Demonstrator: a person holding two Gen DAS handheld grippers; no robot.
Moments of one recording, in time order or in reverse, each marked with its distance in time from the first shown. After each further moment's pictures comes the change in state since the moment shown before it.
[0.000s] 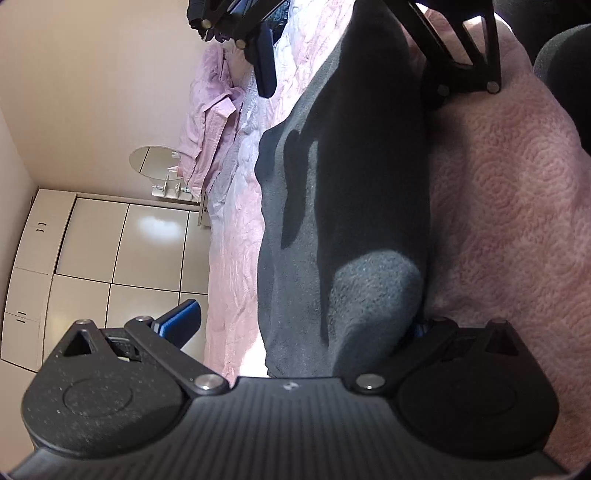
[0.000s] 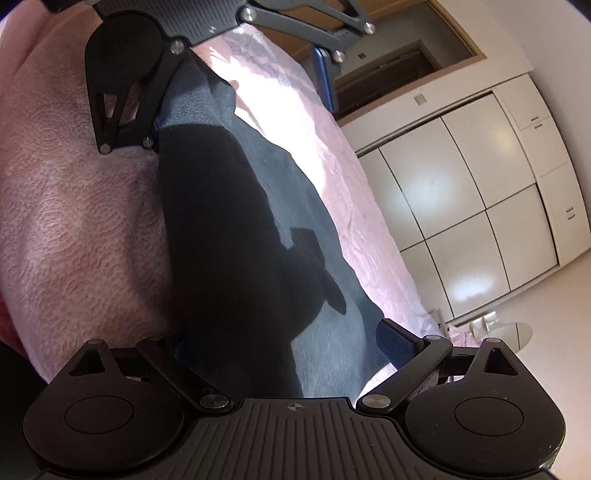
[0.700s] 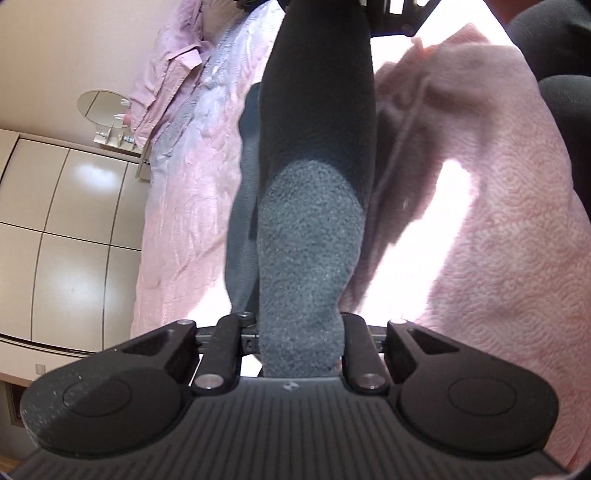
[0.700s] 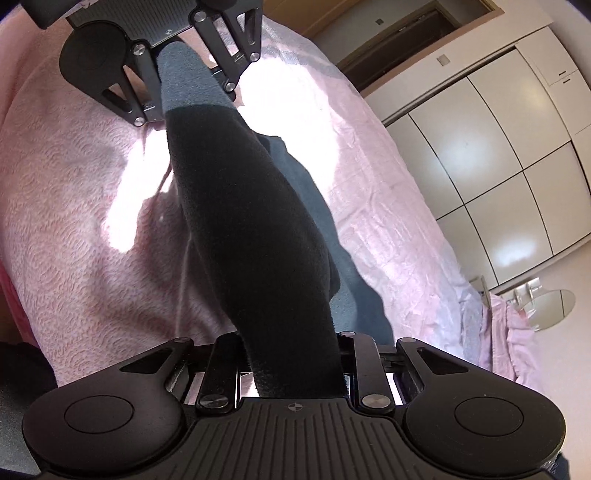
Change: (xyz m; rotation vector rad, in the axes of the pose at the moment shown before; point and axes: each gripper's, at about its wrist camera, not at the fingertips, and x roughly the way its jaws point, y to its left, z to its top) left arm 0.005 0.062 -0.011 -0.117 0.119 -0.226; right arm 0.007 -0.077 0.026 0.074 0.099 0.160
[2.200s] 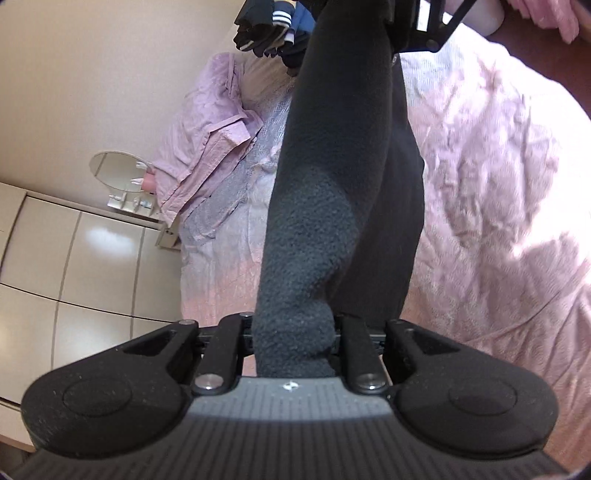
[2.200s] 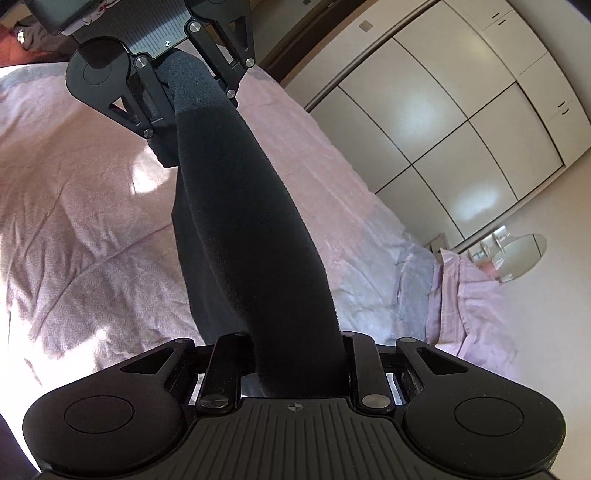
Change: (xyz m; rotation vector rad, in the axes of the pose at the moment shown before) left arm 0.013 0.219 0.161 0.057 -0.181 -0.038; right arm -0.090 -0.255 -0.039 0.192 0.053 -0.040
